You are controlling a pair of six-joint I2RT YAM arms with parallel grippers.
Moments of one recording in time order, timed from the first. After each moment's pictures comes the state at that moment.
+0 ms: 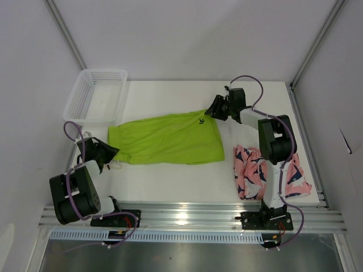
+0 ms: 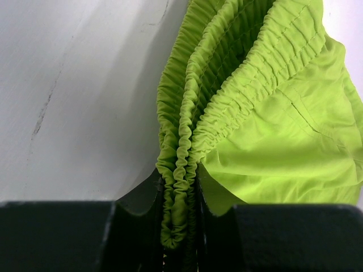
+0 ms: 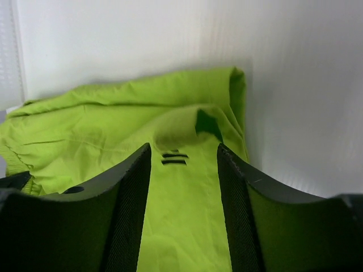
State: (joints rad) left arm 0.40 1.32 0.39 0.20 0.32 -0.60; right arm 0.25 2.11 1.42 0.01 -0.38 0.57
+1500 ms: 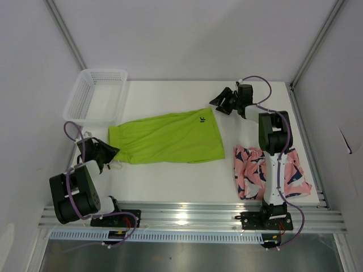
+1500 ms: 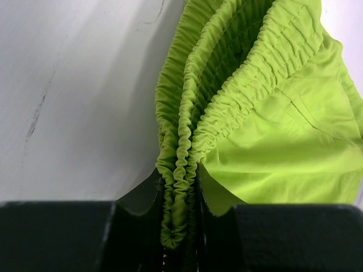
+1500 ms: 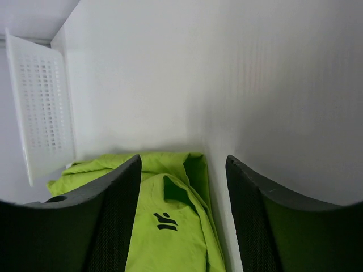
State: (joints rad) left arm 0.41 1.33 0.38 0.21 0.33 -0.60; right arm 0.14 2.33 1.62 0.15 -0.51 0.77
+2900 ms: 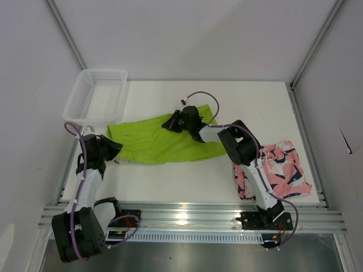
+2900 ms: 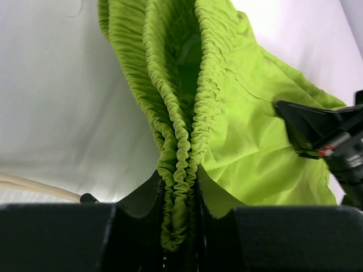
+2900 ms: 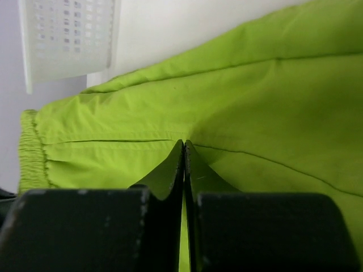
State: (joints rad) left arm 0.26 0.96 0.43 -0.09 0.24 -0.64; right arm 0.65 2.40 1.55 0.49 -0.30 0.96
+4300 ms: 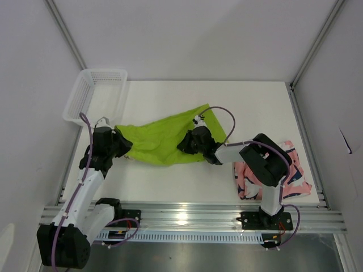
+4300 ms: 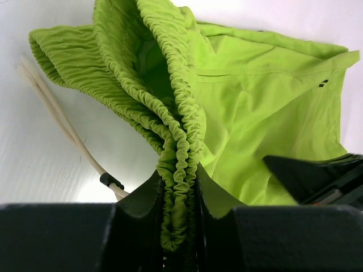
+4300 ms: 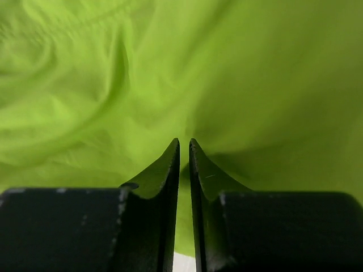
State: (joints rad) left arm -0.06 0.88 0.62 -0.39 0.03 -0.64; right arm 0.77 1.91 0.94 0.44 -0.03 0.85
